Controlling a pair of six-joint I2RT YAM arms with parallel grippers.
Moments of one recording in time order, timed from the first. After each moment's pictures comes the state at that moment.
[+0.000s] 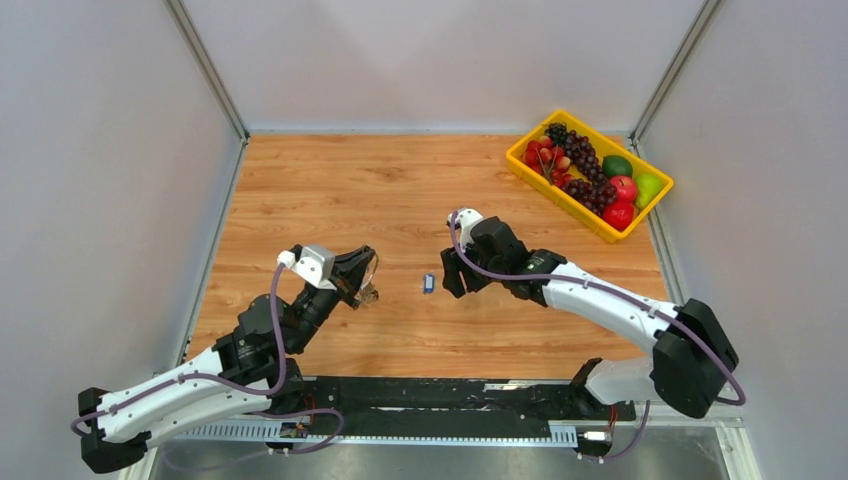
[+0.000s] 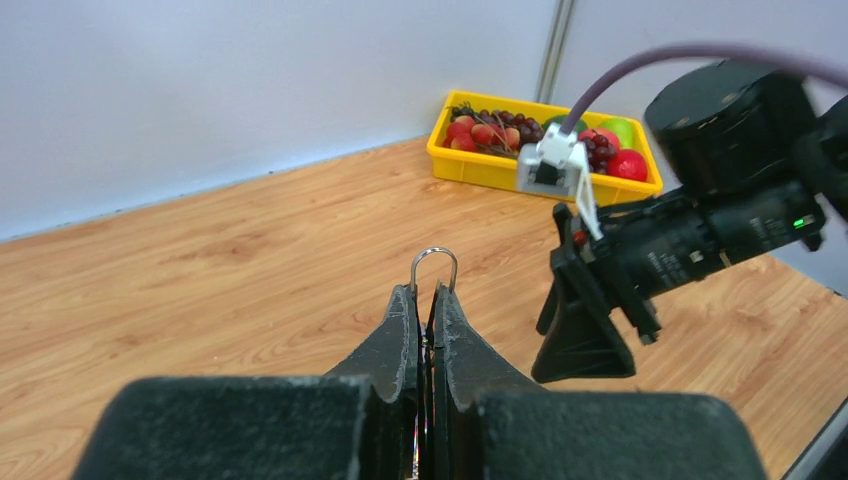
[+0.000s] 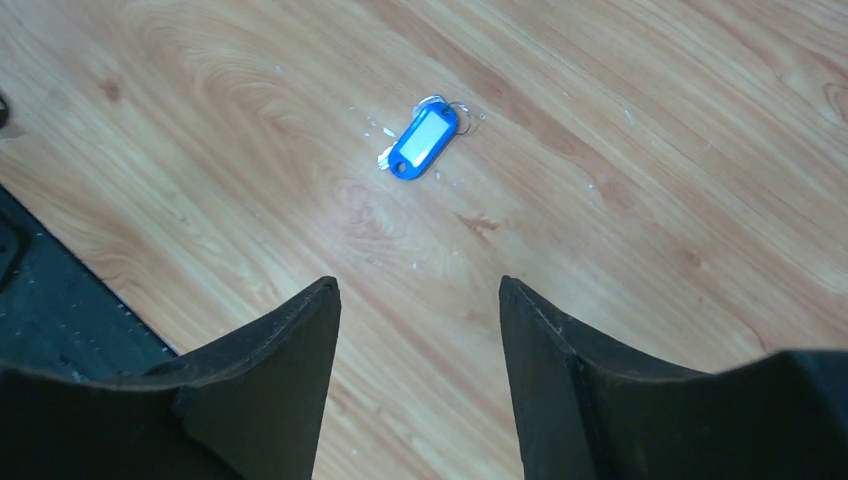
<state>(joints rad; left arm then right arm) -1.11 0.45 0.50 0.13 -0.51 0.01 0.82 1.29 0.89 -0.33 -0.04 0.25</state>
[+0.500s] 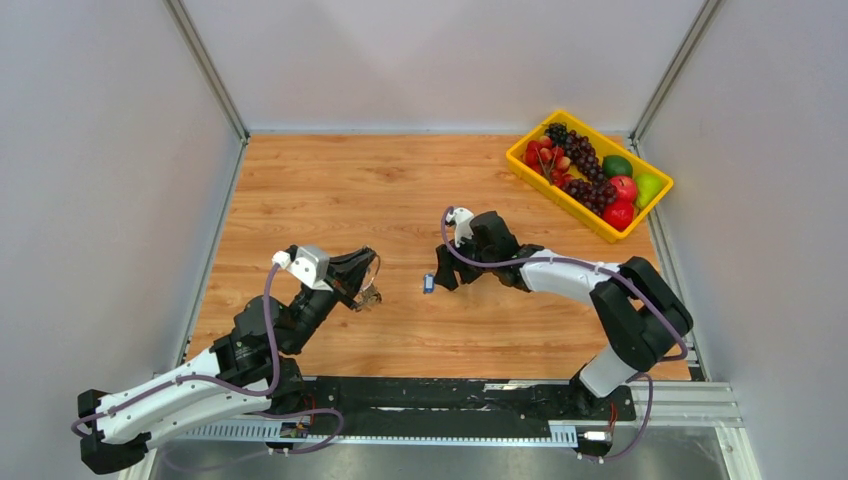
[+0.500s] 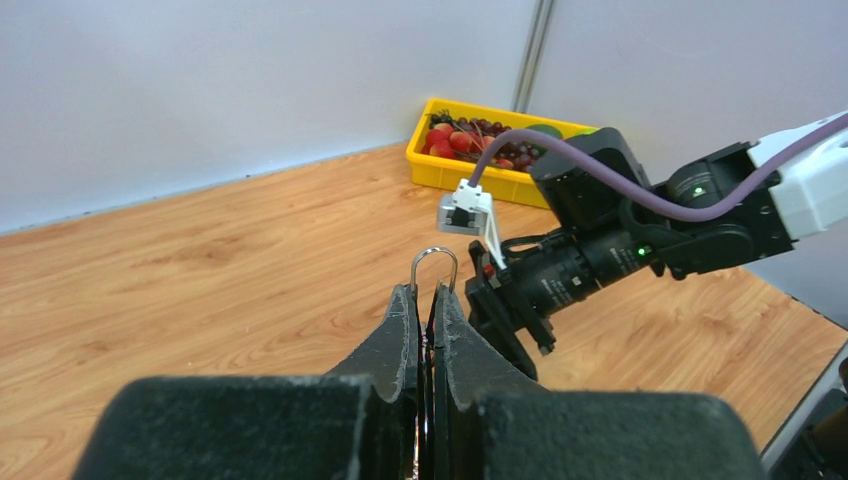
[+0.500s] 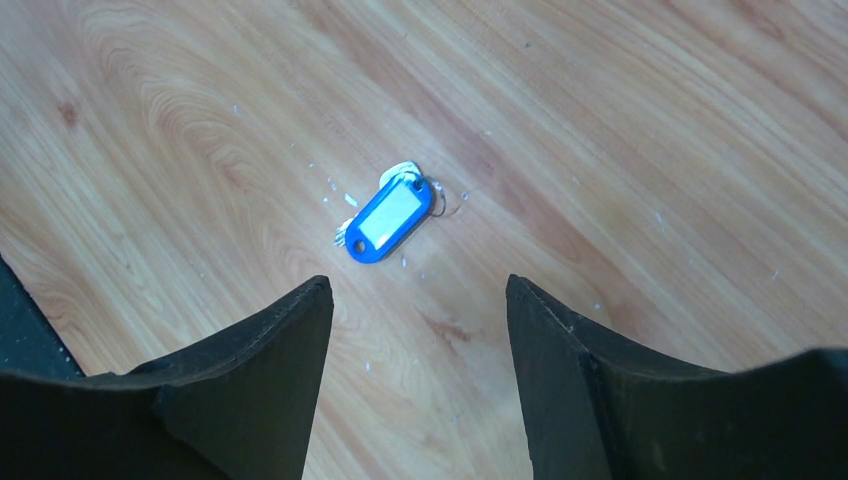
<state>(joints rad) -1.11 0.42 0.50 0.13 -0.49 -0.02 0.66 1.57 0.82 0.03 -0.30 0.16</state>
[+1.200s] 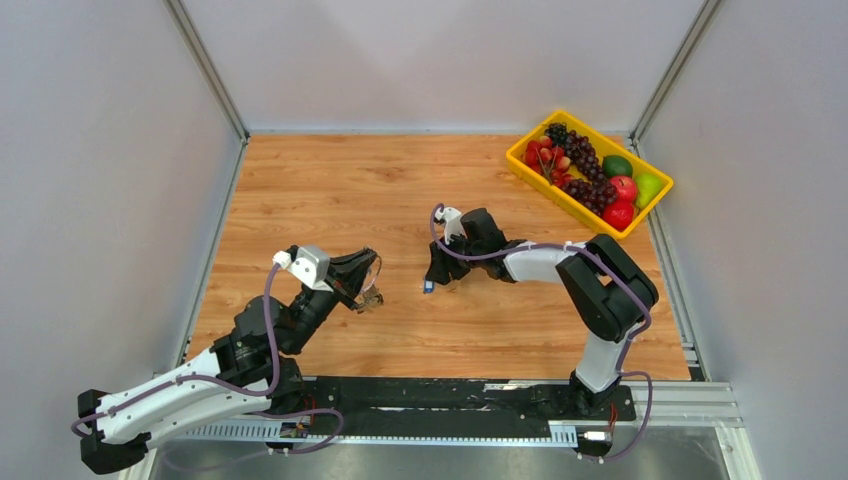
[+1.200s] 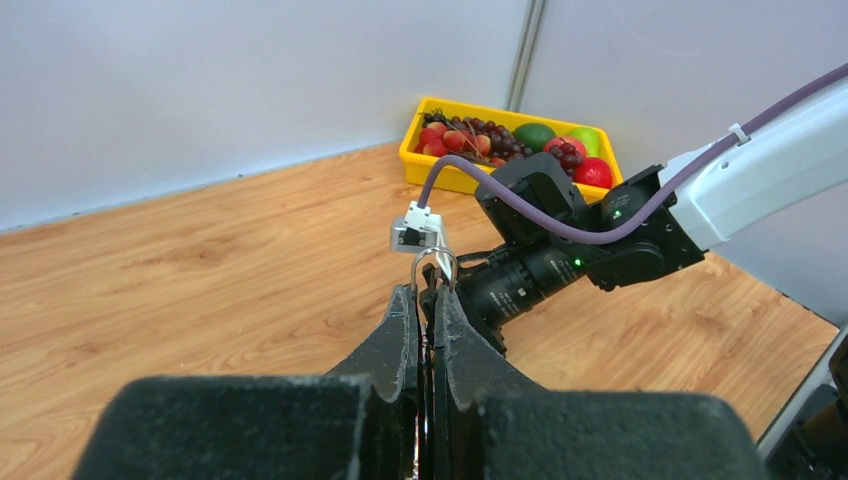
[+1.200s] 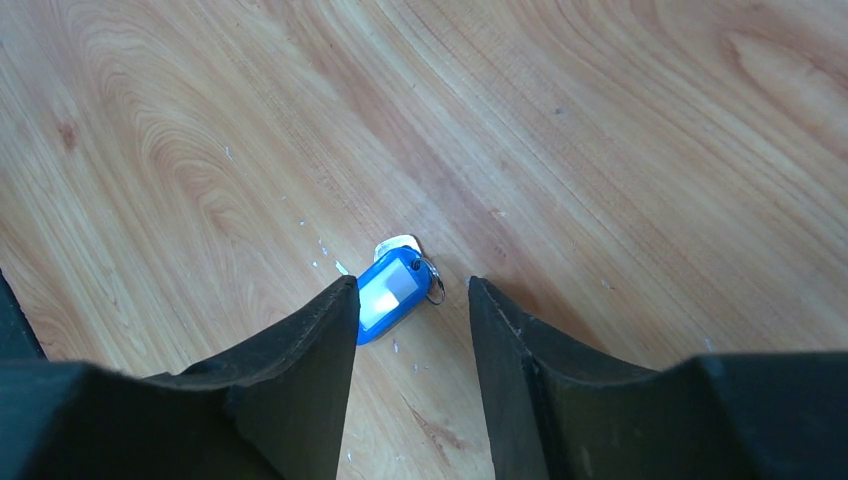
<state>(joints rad) -1.11 0.42 0.50 0.13 -0.47 -0.03 0.63 1.80 0.89 0.19 -0.43 0.16</state>
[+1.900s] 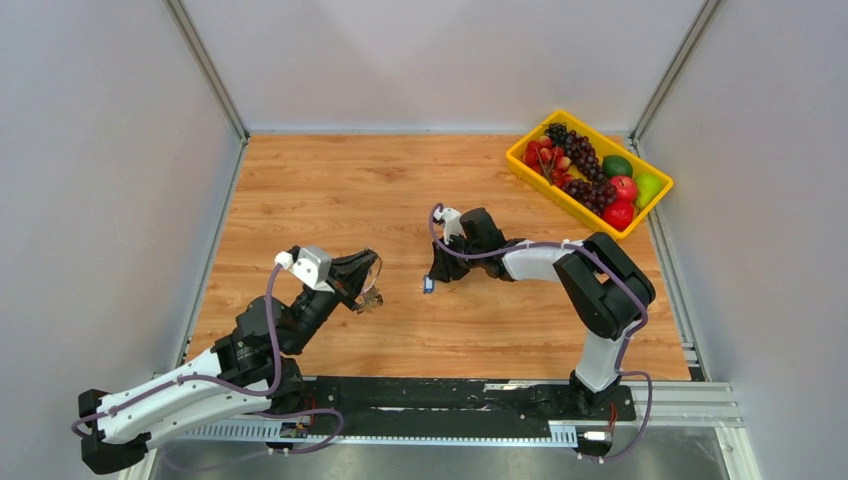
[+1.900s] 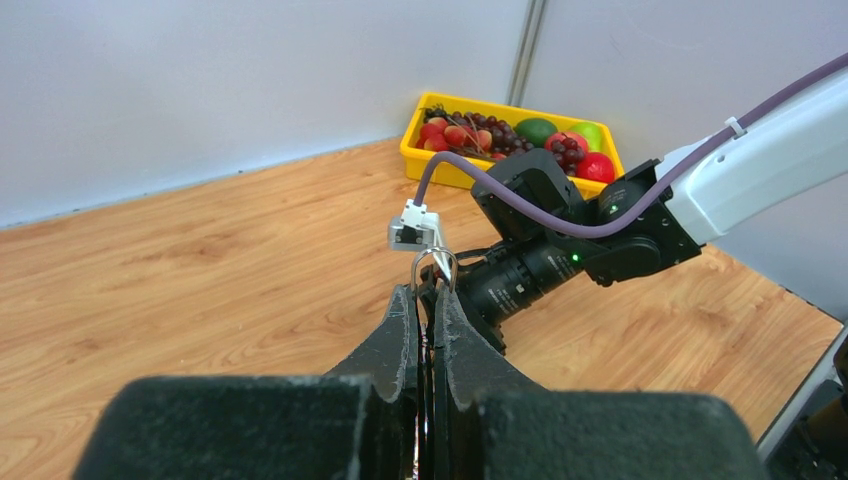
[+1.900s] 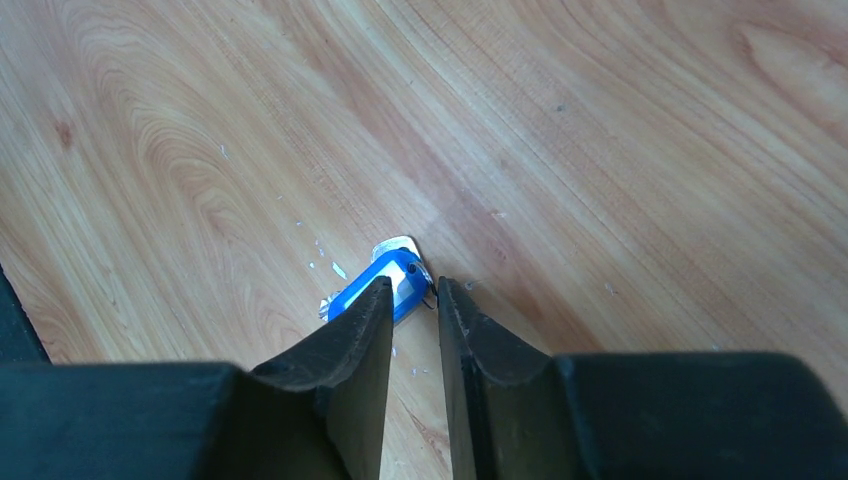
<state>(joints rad) -1.11 0.42 0.49 0.13 -0.47 -0.03 0.63 1.82 0.90 0.18 -0.44 0.16</state>
